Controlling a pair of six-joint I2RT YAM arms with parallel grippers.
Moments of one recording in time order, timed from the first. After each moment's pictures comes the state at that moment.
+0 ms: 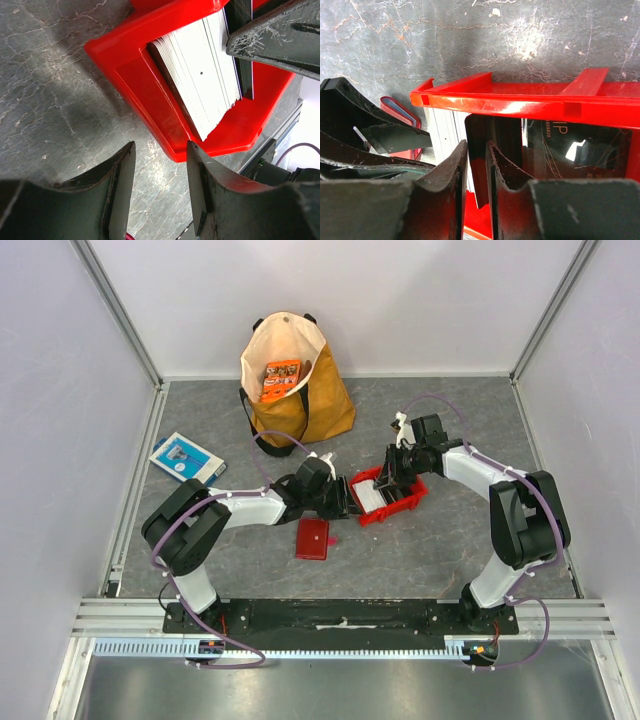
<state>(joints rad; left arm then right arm) -0.77 1.74 0.86 0.16 0.24 -0.87 0.28 1.70 1.05 -0.37 -0.53 0.30</state>
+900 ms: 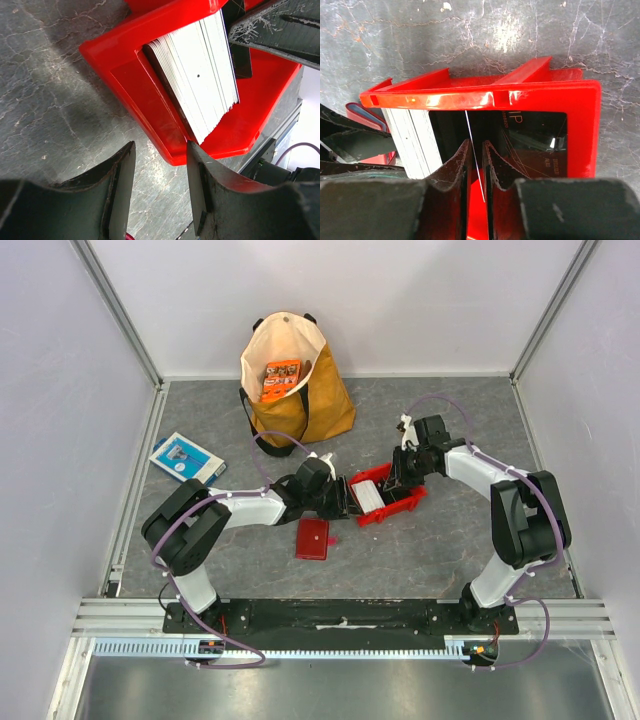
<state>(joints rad) -0.77 1.74 0.86 0.17 0.25 -0.87 0.26 1.70 1.05 -0.42 -0.43 0.27</state>
